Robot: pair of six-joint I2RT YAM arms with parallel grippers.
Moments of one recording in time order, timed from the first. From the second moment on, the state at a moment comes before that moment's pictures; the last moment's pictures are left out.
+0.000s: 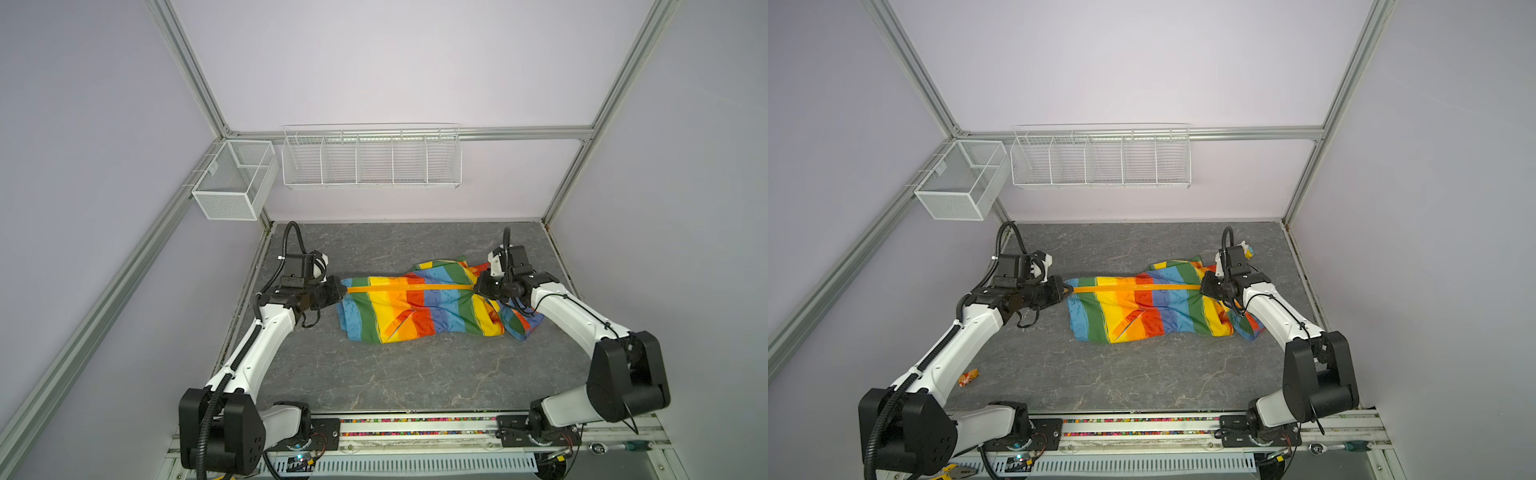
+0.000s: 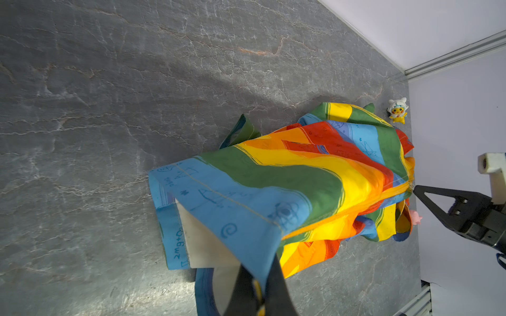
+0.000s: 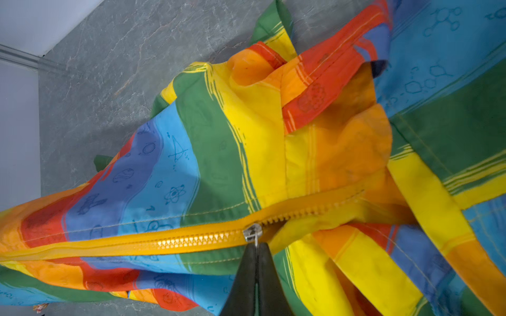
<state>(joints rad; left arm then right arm) -0.16 1.24 0.94 -0.55 0.39 -0.44 0.23 1.47 1.01 -0.49 -0.21 0.50</state>
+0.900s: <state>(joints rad) -0.16 1.24 0.94 -0.55 0.39 -0.44 0.07 1.43 0.98 -0.53 -0.23 0.46</state>
